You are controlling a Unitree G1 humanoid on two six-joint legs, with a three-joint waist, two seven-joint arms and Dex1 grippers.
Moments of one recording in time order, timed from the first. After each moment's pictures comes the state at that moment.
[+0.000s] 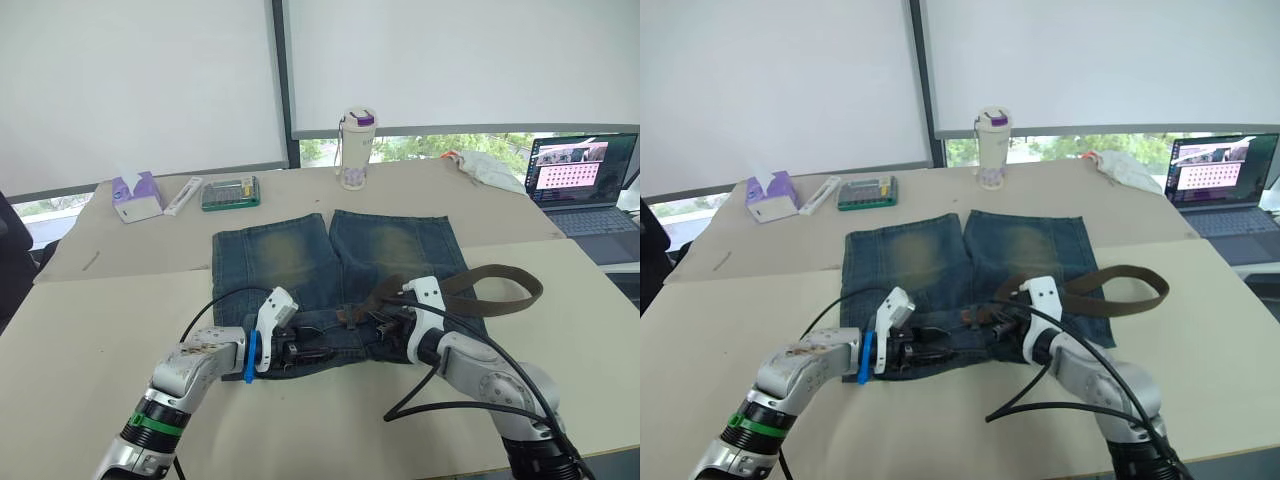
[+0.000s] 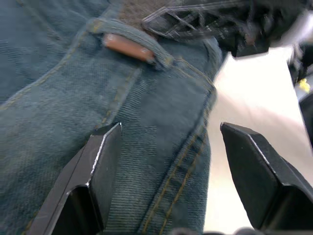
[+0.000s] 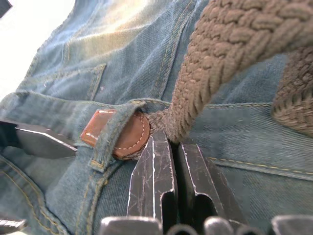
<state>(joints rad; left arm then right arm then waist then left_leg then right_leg) -0.35 0.42 -0.14 -0.08 -0.58 0.85 -0.83 -0.22 -0.29 0.00 -0.38 0.71 0.96 0.16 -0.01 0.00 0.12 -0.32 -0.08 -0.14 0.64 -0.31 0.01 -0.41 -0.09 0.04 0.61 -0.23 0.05</state>
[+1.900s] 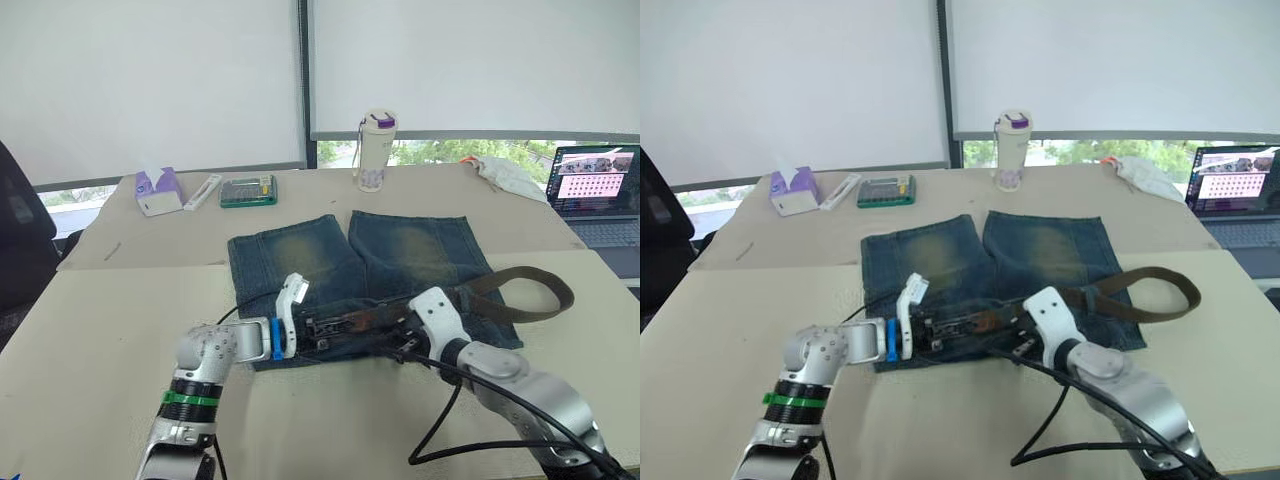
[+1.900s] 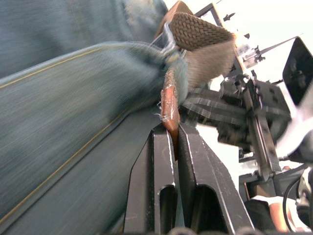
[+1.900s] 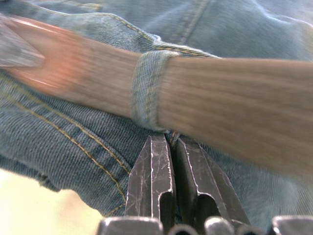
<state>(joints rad) -0.43 0.27 0.05 0.01 -0.79 1.19 -0.62 -0.10 -0.59 0.09 -0.59 0.42 1.01 0.16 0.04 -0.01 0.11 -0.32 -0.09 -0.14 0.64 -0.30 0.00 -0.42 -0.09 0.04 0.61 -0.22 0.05</state>
